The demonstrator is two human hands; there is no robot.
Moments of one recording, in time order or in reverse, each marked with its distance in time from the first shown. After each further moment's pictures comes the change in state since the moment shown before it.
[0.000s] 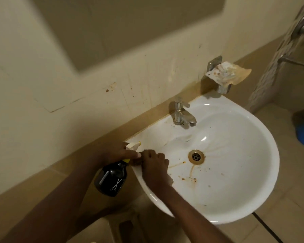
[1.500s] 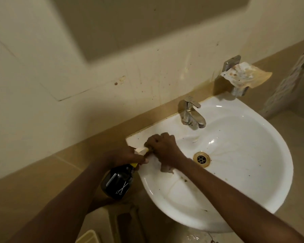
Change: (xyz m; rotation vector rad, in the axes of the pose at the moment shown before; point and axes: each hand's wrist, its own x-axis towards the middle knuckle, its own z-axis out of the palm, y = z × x) left_hand 0.010 -0.012 0.027 -0.187 -0.148 -0.107; right_hand 0.071 0.056 -0.021 -0.251 -0.039 -0.556
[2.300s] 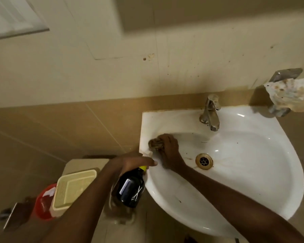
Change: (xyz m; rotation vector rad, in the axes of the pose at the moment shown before) left_hand -0.048 0.020 0.125 -0.574 0.302 -0.337; right_hand -0.050 0.018 0.033 0.686 -0.053 -0.051
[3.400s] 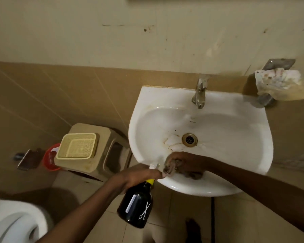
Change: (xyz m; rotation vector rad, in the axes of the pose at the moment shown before) left_hand -0.082 -0.048 0.162 -0.282 -0.036 0.035; right_hand -0.101 0.020 -0.135 0.033 -1.225 0.196
